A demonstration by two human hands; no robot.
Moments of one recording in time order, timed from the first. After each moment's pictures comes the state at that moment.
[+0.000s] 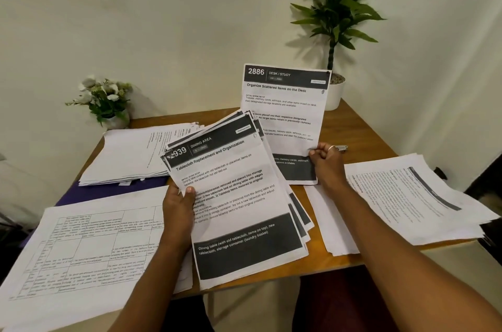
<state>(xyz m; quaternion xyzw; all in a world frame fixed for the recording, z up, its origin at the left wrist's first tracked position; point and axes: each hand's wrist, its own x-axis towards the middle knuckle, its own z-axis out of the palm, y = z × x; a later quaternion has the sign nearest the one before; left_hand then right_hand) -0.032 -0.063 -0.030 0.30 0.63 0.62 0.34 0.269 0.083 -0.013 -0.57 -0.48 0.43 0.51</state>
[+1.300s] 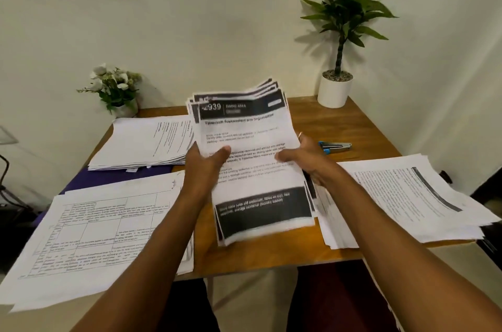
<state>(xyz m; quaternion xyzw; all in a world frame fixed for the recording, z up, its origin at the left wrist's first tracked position) 0.003 -0.042 0.044 0.38 0.56 0.63 0.39 0.231 0.049 0.054 -0.51 -0.58 0.56 0.31</state>
